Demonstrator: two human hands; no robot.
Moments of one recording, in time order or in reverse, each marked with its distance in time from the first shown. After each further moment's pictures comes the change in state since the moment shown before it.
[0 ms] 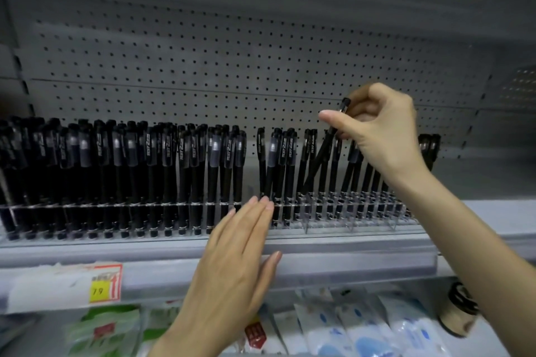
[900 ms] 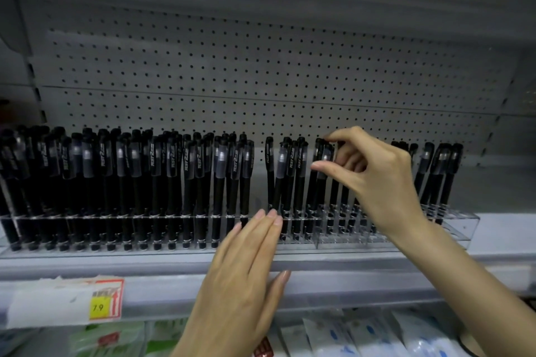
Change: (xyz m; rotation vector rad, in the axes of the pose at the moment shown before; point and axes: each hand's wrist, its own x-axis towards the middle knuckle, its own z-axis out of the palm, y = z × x) left_hand 0.000 -0.007 0.010 -0.027 0.064 0.047; right_hand -0.030 0.030 0.012 -0.339 -0.109 -0.345
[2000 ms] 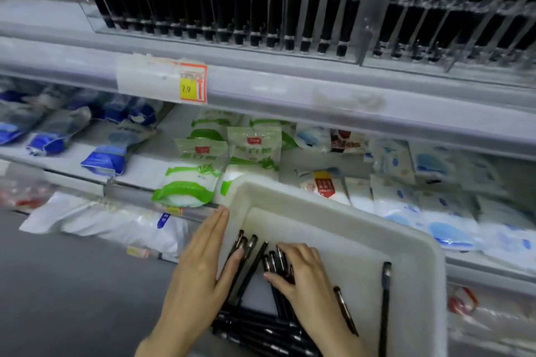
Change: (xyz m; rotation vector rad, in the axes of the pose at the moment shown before) left_hand -0.255 0.027 -0.023 -0.180 -0.341 -0.813; right_hand -0.345 -0.100 0.127 0.291 -0.915 0.492
